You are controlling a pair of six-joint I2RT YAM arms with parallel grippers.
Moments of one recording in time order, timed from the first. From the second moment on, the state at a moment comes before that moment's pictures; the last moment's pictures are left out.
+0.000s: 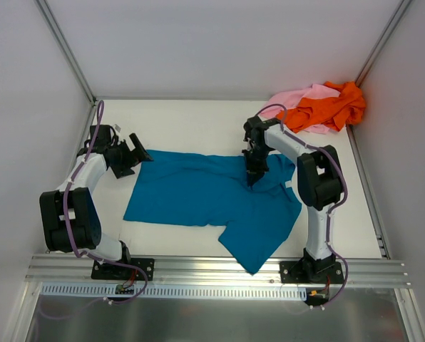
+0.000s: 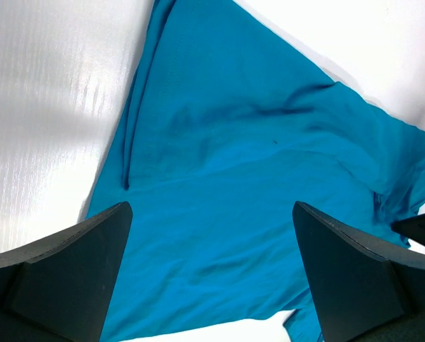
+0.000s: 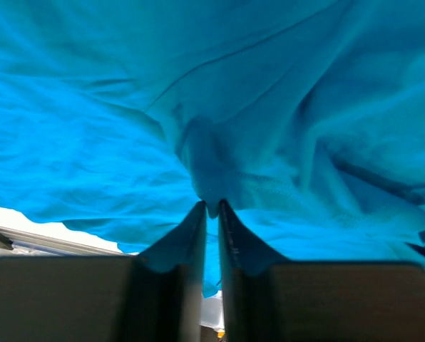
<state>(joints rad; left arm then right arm) 0.15 1.49 0.97 -0.46 0.38 -0.44 0.45 2.06 1.61 -1.10 -0.19 0.35</state>
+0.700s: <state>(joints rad) 0.15 1.49 0.98 -0.46 0.38 -0.44 0.45 1.97 1.49 -1.11 -0.15 0.33</state>
